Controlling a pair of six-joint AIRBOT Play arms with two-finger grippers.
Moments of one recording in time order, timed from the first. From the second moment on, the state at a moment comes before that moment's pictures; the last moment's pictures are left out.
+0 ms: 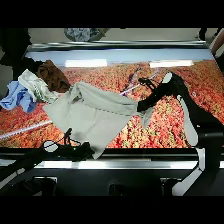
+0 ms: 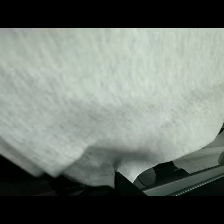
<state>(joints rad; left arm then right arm) -0.44 -1.08 0.33 0.52 -0.69 -1.62 0.04 -1.91 1.71 -1.12 1.43 0.89</state>
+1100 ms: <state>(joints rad) -0.25 -0.80 0.67 0.83 -0.82 -1.52 -0.06 -1.63 1.71 -1.00 1.24 0.88</state>
